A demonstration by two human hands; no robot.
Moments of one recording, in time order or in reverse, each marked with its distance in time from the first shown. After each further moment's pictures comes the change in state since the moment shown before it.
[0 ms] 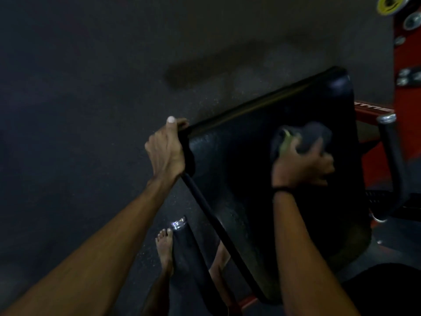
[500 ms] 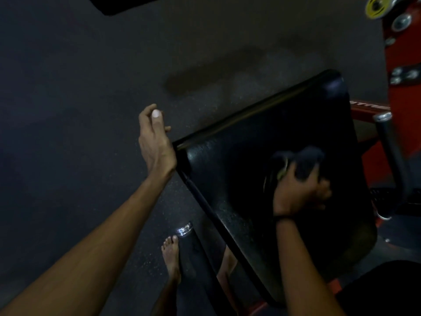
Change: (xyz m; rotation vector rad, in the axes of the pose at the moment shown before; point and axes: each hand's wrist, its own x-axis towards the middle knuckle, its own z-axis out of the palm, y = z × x) left_hand 0.022 0.009 -0.014 -0.301 0.106 -0.087; right_hand -0.030 0.042 -0.020 0.128 -0.071 0.039
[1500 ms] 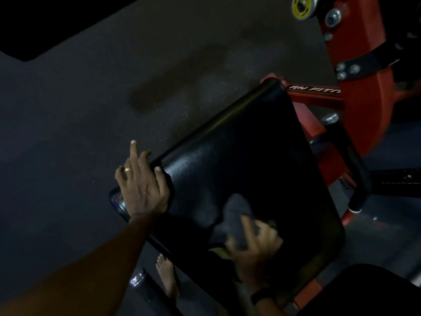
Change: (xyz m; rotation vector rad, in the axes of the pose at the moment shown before) left_hand -0.020 -0.017 0.082 0.975 -0.264 0.396; right_hand -0.014 0.080 -0.046 -0.125 -0.379 -0.614
